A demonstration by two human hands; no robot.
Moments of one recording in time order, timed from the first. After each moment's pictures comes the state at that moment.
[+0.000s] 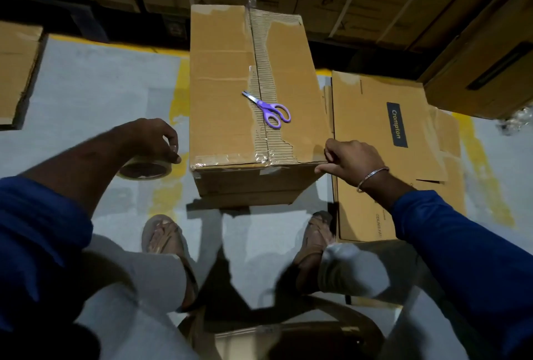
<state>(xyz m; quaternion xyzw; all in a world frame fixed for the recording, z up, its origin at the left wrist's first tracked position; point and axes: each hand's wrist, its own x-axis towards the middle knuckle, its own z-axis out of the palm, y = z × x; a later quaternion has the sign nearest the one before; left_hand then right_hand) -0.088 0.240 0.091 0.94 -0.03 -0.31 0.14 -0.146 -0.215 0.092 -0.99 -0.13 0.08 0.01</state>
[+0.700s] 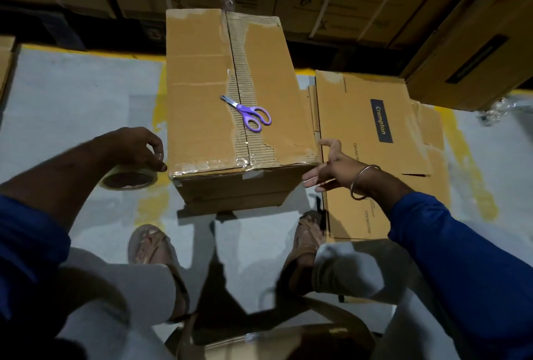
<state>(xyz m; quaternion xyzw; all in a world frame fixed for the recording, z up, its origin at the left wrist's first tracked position) -0.083 0.229 0.091 0.93 -0.02 -0.33 0.14 -0.164 -0.210 0.115 -0.78 0.17 0.33 0.50</state>
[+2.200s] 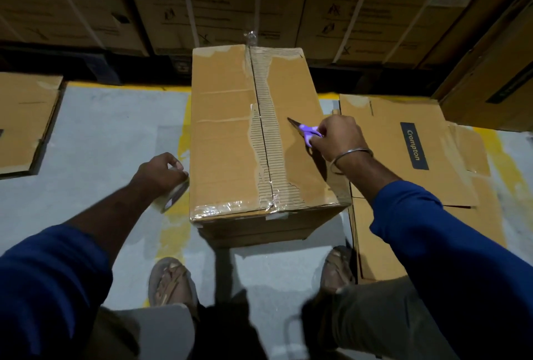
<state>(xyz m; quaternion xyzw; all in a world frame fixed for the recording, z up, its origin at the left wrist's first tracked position) -0.071 0.222 0.058 0.91 0.20 -0.15 0.33 -0.040 -0.148 0.129 -0.99 0.06 0.00 0.15</state>
